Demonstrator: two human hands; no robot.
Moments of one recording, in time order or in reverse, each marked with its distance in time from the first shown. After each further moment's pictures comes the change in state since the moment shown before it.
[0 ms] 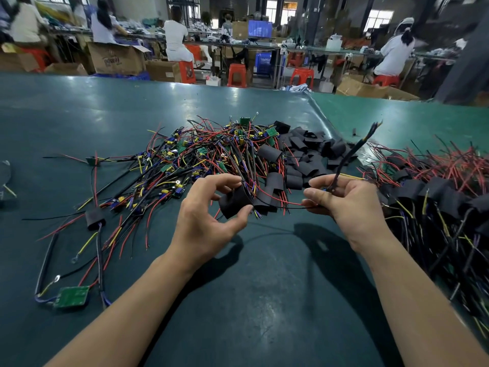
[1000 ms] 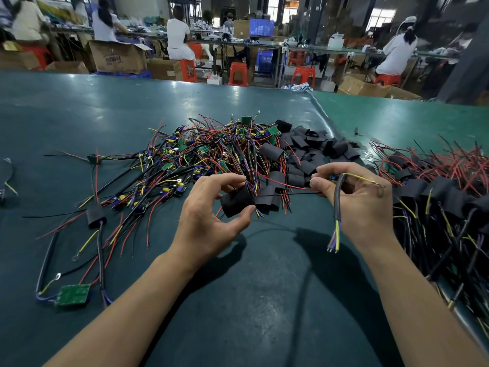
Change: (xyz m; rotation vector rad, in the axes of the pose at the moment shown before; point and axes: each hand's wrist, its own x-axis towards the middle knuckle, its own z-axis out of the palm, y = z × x) left_hand 0.001 0.003 0.000 0.050 -0.010 0.047; right_hand -0.010 -0.010 0.004 -0.216 0.120 -0.409
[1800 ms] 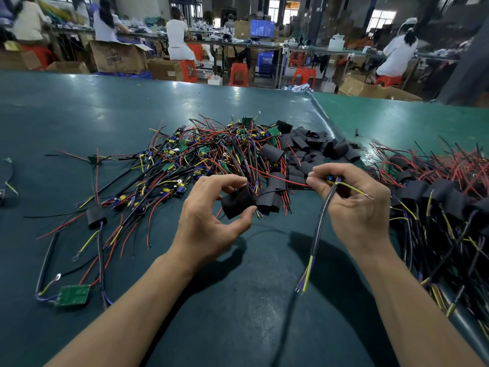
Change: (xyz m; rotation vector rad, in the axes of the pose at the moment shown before) left_hand 0.001 0.006 -0.002 0.033 0.003 0.024; right_hand -0.006 0.001 0.007 -0.047 0.043 -0.190
